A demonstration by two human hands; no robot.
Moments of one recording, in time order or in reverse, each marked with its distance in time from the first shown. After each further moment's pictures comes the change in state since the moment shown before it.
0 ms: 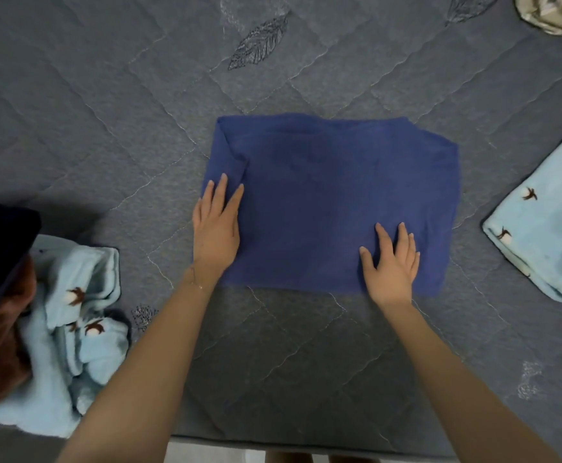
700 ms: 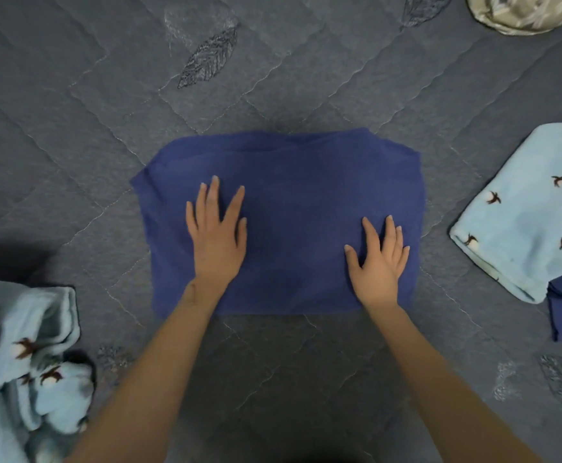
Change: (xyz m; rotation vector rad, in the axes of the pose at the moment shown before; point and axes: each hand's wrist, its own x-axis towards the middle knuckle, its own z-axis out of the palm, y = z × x) left_hand 0.028 0.066 0.018 0.002 0.074 0.074; right_hand 0.035 0.007 -0.022 0.032 0.091 -0.007
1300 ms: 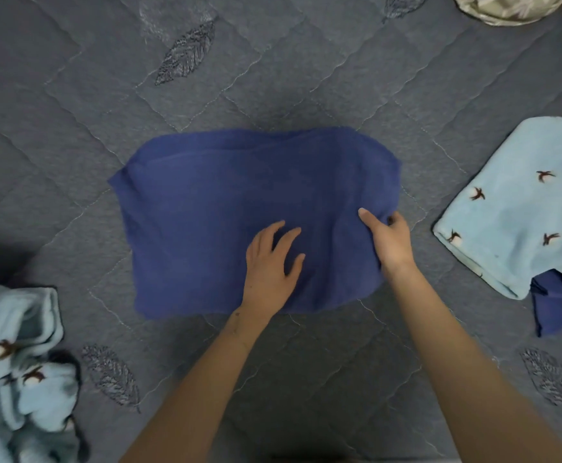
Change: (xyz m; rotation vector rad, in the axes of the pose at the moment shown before) left_hand -0.045 0.082 0.048 -0.329 -0.180 0.059; right_hand 0.053 0.003 -0.052 0.861 -0.118 0.443
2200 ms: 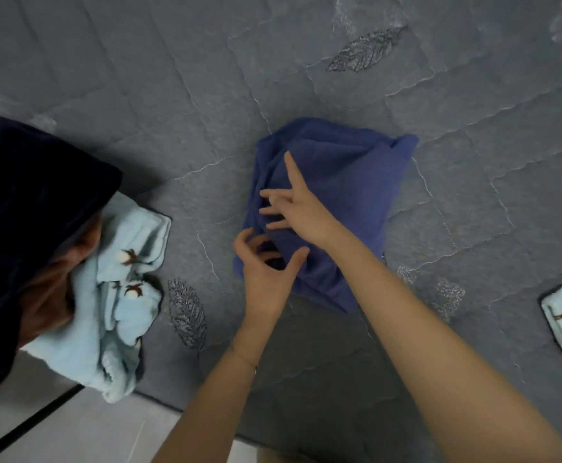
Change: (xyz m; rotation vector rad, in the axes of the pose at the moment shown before) left_hand -0.069 -0.077 -0.096 -0.823 0.579 -0.682; right_hand -0.121 -0.031 0.261 -0.447 -0.976 -0.282
